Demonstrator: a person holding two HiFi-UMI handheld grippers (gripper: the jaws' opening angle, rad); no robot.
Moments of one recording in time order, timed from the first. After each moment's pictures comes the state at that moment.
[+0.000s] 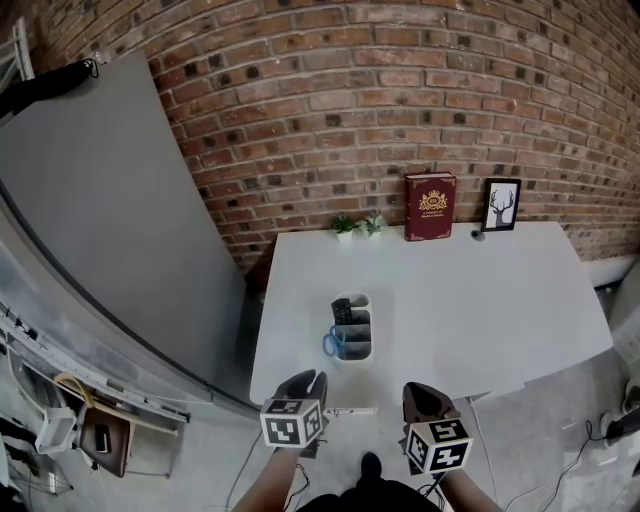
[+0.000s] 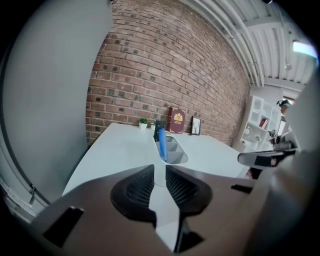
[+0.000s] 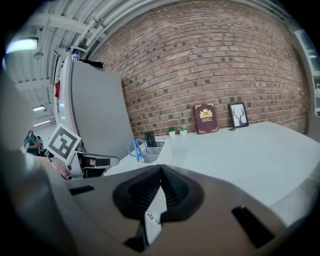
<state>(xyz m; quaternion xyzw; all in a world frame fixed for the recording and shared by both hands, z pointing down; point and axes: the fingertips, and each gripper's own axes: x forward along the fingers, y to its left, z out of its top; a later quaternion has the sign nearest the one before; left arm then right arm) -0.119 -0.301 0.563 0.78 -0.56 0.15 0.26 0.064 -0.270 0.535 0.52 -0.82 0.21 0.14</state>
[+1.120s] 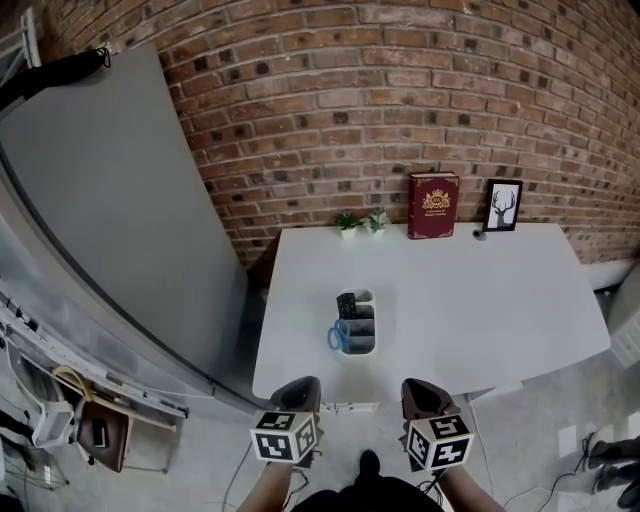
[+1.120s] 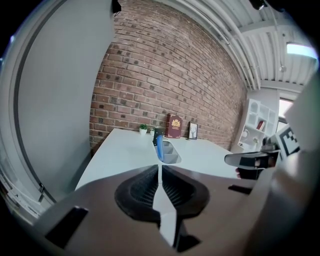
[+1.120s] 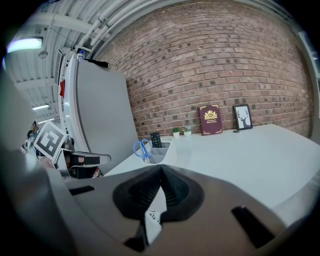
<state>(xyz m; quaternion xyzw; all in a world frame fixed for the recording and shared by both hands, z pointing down) -0.132 -0.263 0.537 0.78 -0.56 0.13 0.24 0.051 -0.262 0.528 0.50 -0.83 0.20 0.14</state>
